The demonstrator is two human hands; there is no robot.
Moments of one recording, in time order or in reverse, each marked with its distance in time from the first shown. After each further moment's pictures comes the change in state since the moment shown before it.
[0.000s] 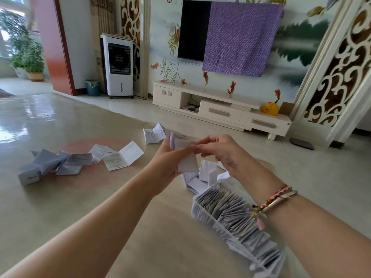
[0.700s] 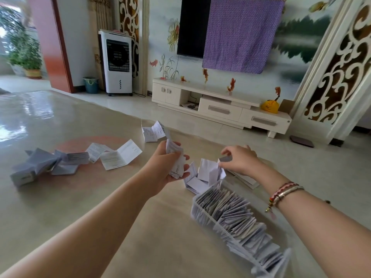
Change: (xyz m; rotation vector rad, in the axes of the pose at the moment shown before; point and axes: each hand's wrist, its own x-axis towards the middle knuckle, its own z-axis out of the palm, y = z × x) left_hand 0.008 -0.010 -0.010 0.009 0.059 -0.113; right_hand 0.035 0.069 -0.048 -0.978 0.046 0.099
